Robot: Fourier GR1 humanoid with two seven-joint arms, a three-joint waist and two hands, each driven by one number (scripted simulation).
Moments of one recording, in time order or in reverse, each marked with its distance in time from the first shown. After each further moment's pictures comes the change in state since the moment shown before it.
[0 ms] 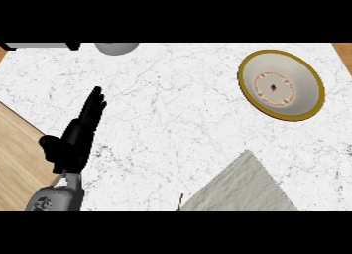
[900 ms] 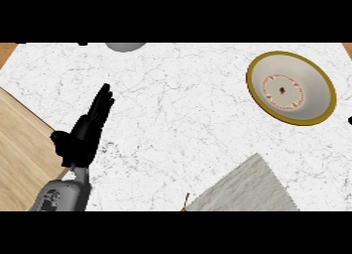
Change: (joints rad) left arm -0.043 -0.018 -0.005 0.057 -0.005 -0.019 -0.032; right arm -0.524 0.072 0.265 0.355 0.429 -0.214 0.140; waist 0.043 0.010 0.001
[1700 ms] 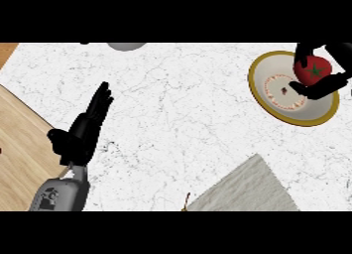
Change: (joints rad) left arm -0.011 0.004 0.012 0.000 0.005 -0.011 0.004; right arm -0.358 0.229 0.151 0.853 0.472 -0.216 -0.391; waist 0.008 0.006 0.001
